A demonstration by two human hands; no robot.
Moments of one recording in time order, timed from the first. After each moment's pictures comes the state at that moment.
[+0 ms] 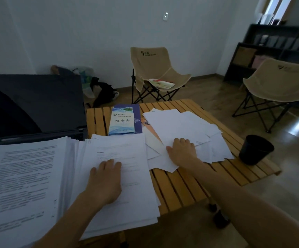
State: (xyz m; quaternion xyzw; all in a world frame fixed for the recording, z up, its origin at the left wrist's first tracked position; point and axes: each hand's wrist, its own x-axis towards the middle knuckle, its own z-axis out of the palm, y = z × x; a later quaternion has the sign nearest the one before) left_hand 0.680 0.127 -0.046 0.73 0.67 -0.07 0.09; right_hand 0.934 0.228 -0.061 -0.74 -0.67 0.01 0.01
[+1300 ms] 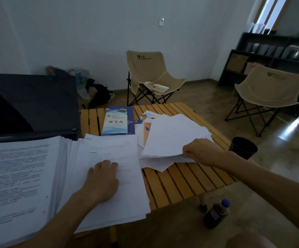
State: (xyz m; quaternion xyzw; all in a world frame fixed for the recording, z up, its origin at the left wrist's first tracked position) left_hand 0.688 0.122 -0.050 0.74 0.66 0.01 0.14; right_hand 1.017 0.182 0.017 -0.55 -0.82 -0.06 -0.11
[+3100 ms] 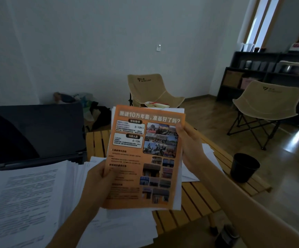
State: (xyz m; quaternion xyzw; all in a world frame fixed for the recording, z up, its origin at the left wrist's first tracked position) left_hand 0.680 0.114 0.010 0.55 0.55 0.52 0.36; right_hand 0.929 0.179 0.069 -0.42 -0.49 0.42 0.64
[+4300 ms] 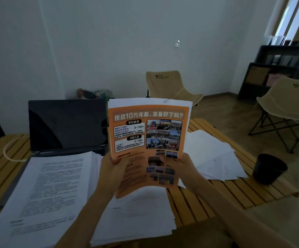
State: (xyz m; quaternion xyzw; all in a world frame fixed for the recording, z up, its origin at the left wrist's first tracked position) left_hand 0.661 0.116 0.015 0.49 0.53 0.60 0.35; right_hand 0.874 0.152 0.008 -0.46 -0.56 0.51 0.46
